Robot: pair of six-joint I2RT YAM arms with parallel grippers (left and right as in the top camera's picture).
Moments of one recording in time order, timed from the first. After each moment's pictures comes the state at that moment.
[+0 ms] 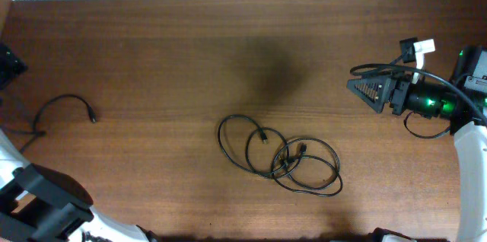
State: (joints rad) left arm 0.76 1.87 1.93 -1.00 0.17 -0.04; right arm -0.30 1.36 1.23 -0.91 -1.17 -0.21
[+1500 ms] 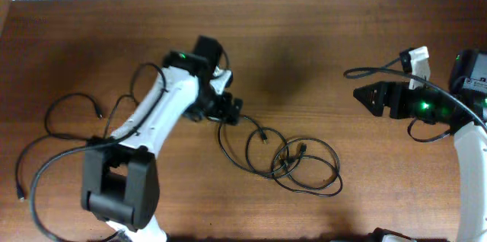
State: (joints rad) left arm -0.33 1.84 1.43 -1.10 0.18 -0.10; right arm -0.30 1.35 1.23 -1.00 -0.76 -0.21
